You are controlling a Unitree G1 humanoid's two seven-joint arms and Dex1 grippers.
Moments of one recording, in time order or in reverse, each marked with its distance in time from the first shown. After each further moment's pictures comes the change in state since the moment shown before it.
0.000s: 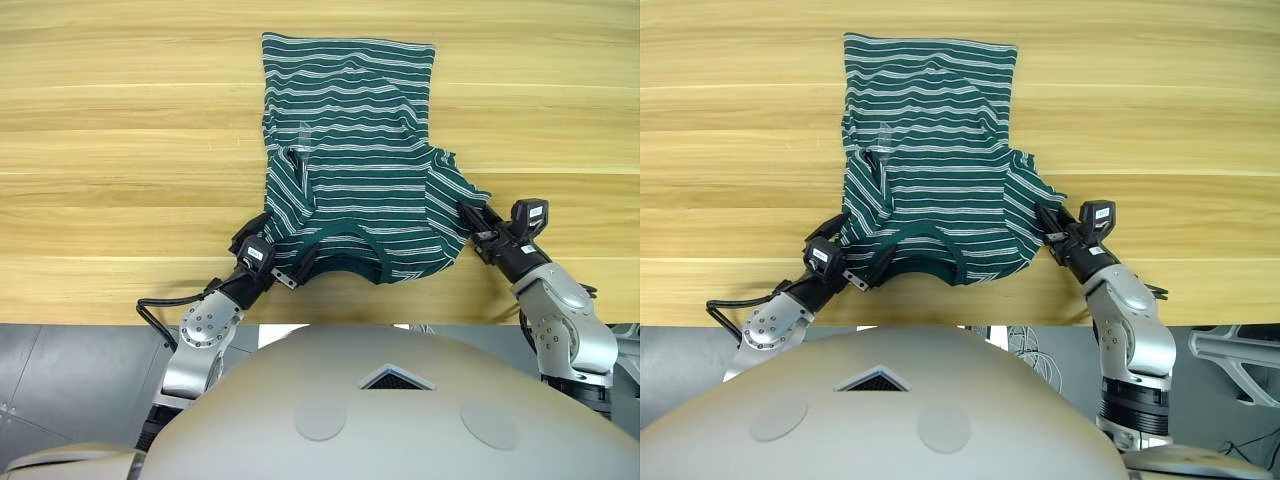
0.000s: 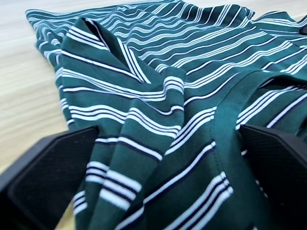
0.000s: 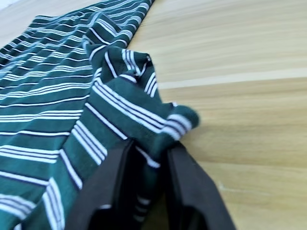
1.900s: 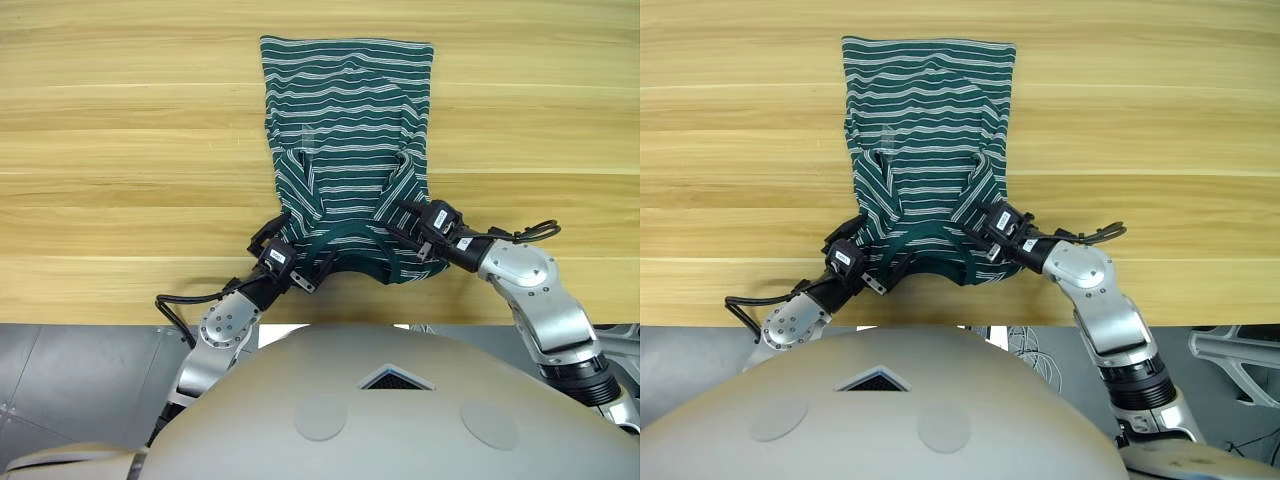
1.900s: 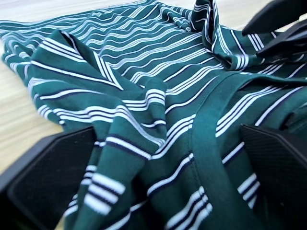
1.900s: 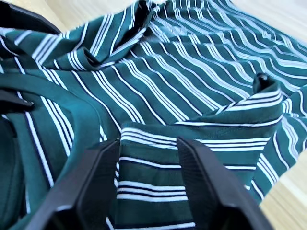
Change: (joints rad) left arm -0.011 -0.016 -0.089 -0.031 0.085 0.033 0.045; right arm -0.137 -0.236 0.427 -0.141 -0.372 -0.145 0.217
